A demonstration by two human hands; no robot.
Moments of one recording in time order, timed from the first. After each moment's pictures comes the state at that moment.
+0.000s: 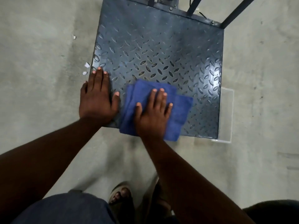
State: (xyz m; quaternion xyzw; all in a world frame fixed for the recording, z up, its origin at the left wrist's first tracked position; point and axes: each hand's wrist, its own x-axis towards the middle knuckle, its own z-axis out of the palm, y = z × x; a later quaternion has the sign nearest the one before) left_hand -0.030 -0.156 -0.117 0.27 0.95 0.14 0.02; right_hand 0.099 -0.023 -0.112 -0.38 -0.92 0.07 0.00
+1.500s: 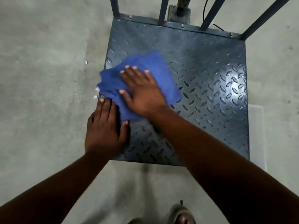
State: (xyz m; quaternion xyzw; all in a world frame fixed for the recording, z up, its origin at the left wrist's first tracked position) left_hand -0.036 -0.158 -0.127 0.27 0.95 0.14 0.00; right_hand -0.062 0.039 -0.117 -0.03 -0.99 0.11 0.06
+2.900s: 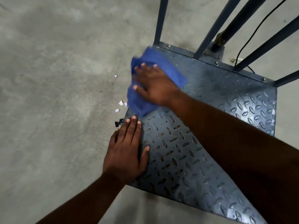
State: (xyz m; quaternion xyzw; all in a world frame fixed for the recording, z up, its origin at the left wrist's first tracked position) left_hand -0.035 -0.158 -0.120 0.24 0.96 0.10 0.10; right_hand -0.201 0.058 -0.110 0.17 -0.98 0.10 -0.02
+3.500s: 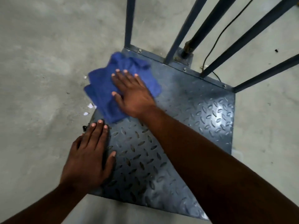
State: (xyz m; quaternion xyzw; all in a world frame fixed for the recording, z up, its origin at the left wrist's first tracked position) left_hand -0.037 -0.155 -0.123 0.25 0.96 0.12 0.07; right_hand -0.167 0.071 -0.117 0.06 -1.00 0.06 0.03
